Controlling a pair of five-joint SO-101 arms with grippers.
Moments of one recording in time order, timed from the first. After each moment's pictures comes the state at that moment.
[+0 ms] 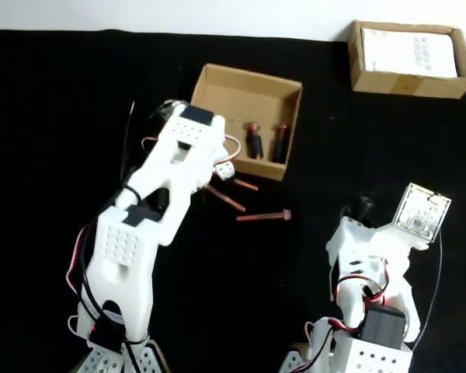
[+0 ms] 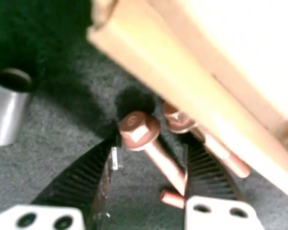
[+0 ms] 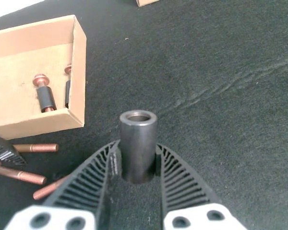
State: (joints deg) left arm 13.6 43.3 -25.5 83.5 51.3; right arm 8.3 -88.4 69.2 61.4 -9.7
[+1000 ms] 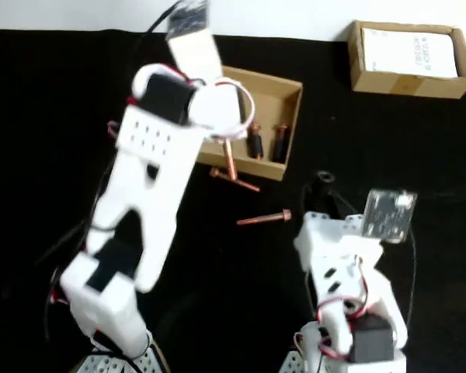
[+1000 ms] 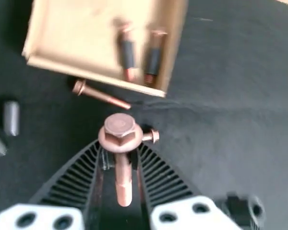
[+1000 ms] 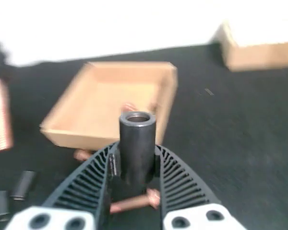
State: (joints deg) left arm 20.7 10.8 -48.4 100.8 31.9; right arm -11.5 -97.8 69.2 53.3 -9.7
